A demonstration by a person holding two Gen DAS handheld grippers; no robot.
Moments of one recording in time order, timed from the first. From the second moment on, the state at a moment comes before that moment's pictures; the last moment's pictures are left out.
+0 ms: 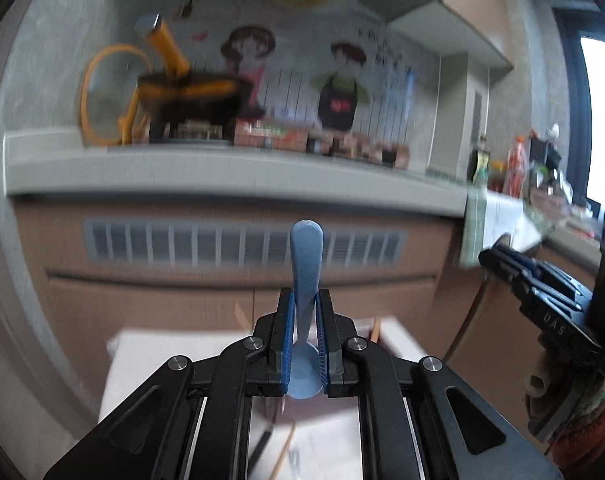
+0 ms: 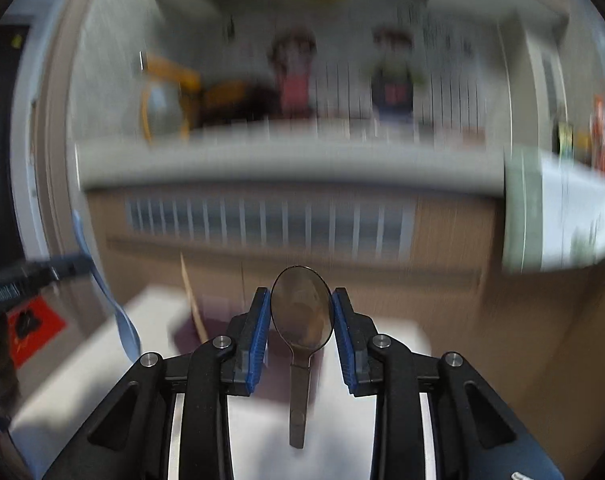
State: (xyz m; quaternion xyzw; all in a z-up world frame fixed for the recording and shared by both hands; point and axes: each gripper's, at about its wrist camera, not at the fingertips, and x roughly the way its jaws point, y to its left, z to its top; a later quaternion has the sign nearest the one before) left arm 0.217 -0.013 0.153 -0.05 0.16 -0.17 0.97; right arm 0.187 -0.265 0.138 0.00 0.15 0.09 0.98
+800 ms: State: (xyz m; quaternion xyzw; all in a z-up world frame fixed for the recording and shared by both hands) left arm 0.342 -0.030 0.033 -0.13 0.30 -0.21 0.92; right arm 0.308 -0.236 0.064 0.00 0.26 0.14 0.95
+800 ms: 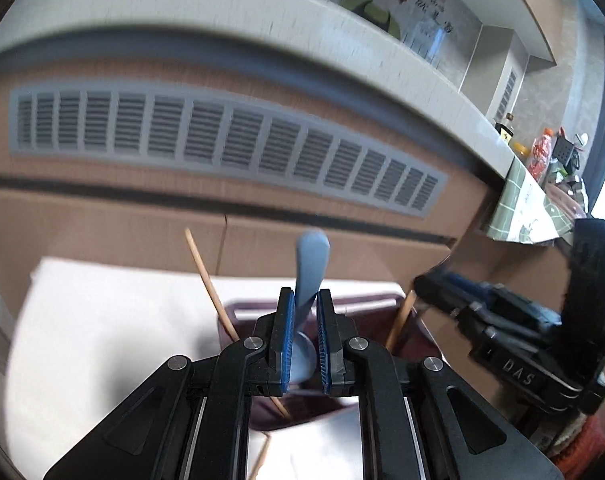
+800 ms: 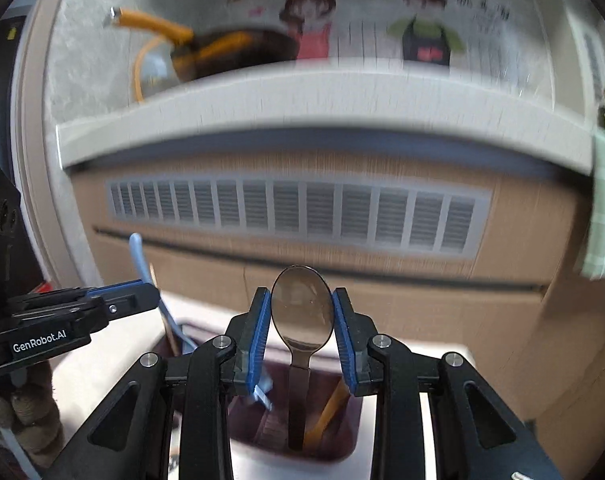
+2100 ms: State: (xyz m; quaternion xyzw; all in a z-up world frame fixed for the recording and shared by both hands) left arm 0.218 -0.003 -0.073 0.02 0.46 -0.17 0.87; right arm 0.118 -0.249 -0.052 -0.09 0.46 0.31 0.82
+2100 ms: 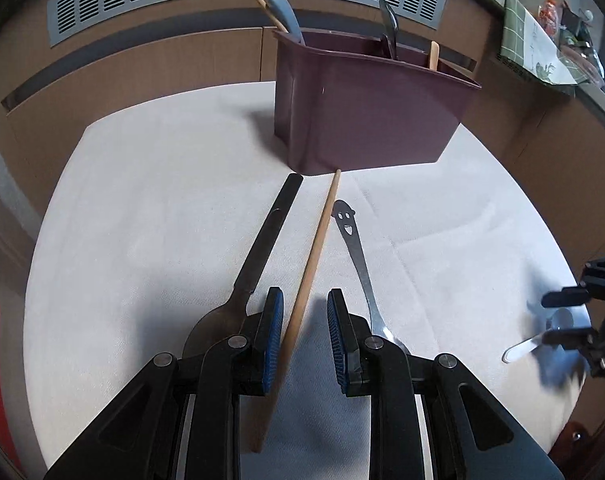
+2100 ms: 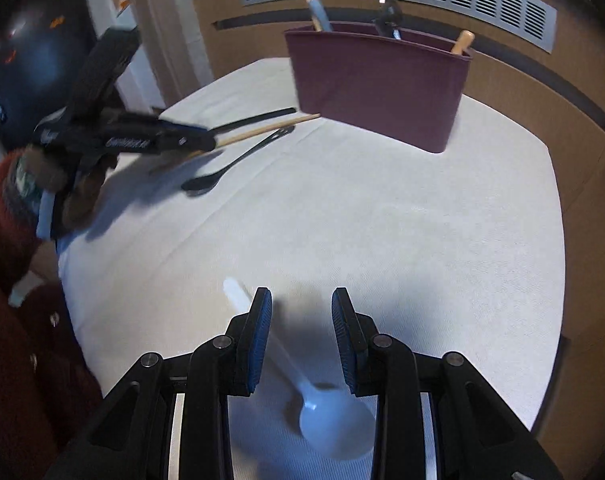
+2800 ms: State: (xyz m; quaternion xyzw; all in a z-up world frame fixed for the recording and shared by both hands) left arm 0.203 -0.015 -0.080 -0.01 0.50 -0.20 0.85; right arm 0.187 -0.268 -0.068 -0.04 0.47 0.19 0.86
